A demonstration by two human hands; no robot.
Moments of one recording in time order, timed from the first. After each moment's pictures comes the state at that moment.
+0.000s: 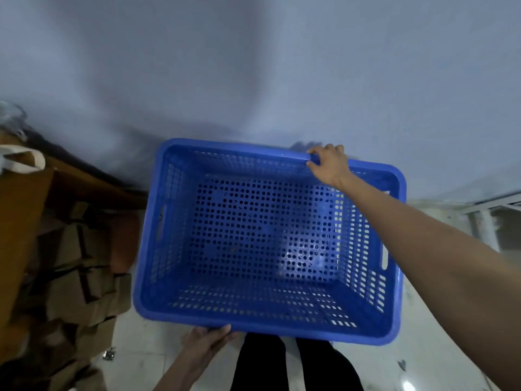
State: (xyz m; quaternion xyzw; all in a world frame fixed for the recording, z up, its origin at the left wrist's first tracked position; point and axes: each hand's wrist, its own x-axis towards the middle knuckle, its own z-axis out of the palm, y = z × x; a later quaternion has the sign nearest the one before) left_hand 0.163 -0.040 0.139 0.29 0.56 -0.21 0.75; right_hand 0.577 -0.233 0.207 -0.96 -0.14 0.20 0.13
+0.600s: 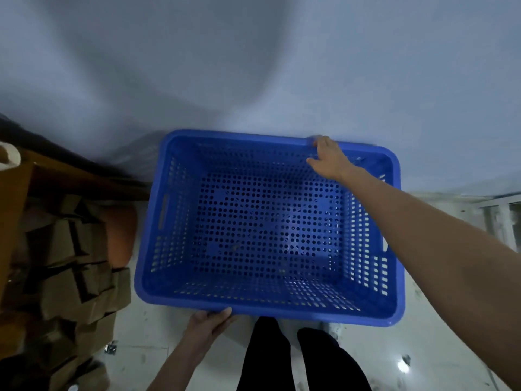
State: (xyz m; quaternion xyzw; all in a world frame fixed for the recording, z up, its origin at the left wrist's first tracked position) left_hand 0.201 -0.001 0.089 0.28 0.56 -0.23 0.75; right_hand 0.615 -0.198 0.141 -0.94 -0.16 0.28 0.14
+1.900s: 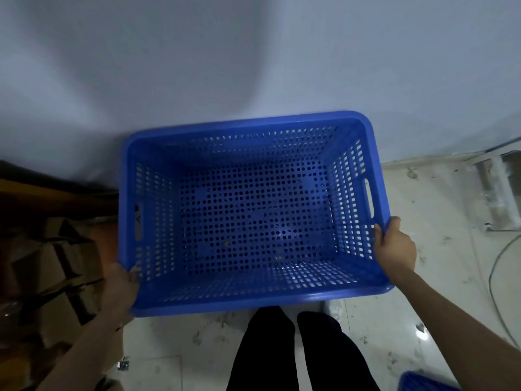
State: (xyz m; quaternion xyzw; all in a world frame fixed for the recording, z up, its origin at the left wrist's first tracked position) left_hand 0.248 0.144 0.081 0.86 0.42 -0.19 0.23; right_hand 0.400 -0.393 0.073 -0.97 0.15 0.12 0.14
